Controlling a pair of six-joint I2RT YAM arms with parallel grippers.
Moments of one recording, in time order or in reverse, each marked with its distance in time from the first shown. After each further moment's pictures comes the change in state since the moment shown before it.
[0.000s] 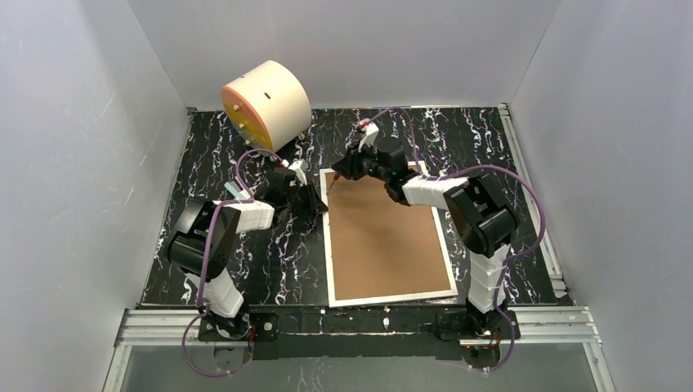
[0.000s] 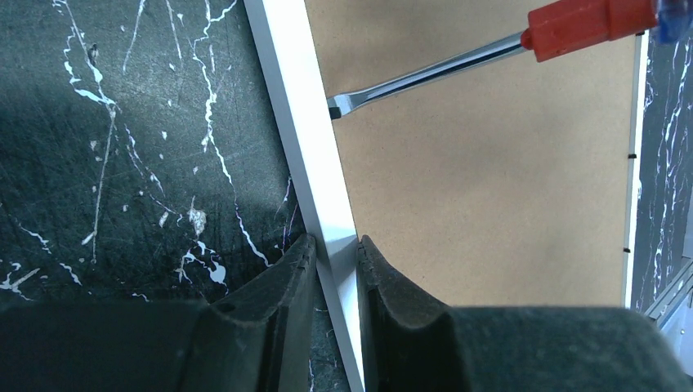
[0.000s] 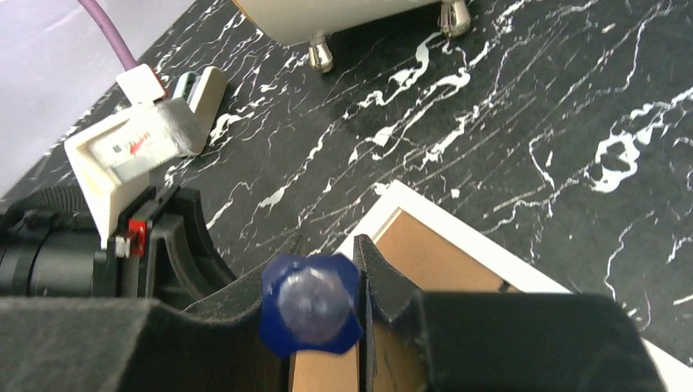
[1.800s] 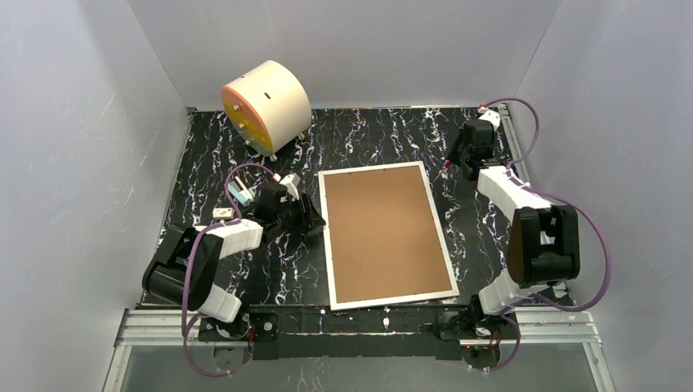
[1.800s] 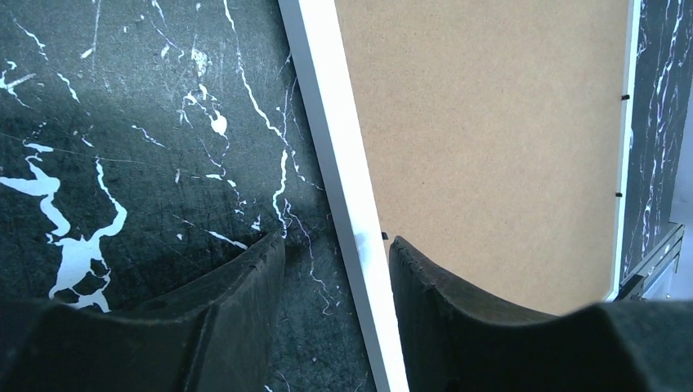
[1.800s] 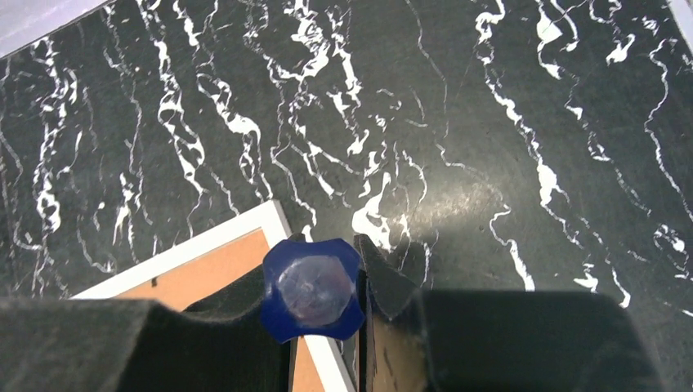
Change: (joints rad) left arm -0.003 -0.225 -0.190 -0.037 0.023 -0.027; right arm -0.467 -0.405 -0.085 -0.662 0.592 0.060
